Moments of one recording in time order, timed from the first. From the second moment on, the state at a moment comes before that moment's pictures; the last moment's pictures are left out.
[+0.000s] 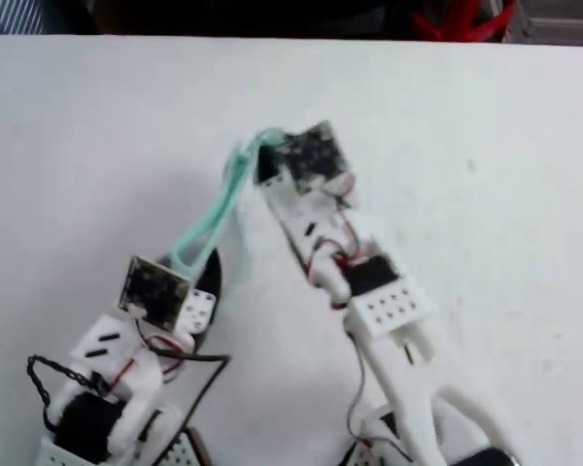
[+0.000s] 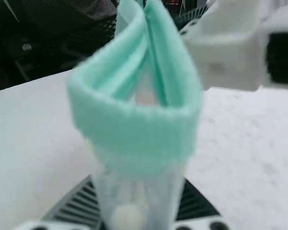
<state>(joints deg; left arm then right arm) 17.4 -104.7 77.3 60.3 -5.0 -27.4 -34.4 50.5 4.5 11.9</state>
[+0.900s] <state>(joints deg) 9.0 -104.7 76.7 60.4 7.4 -29.3 -52.9 29.5 46.2 12.0</state>
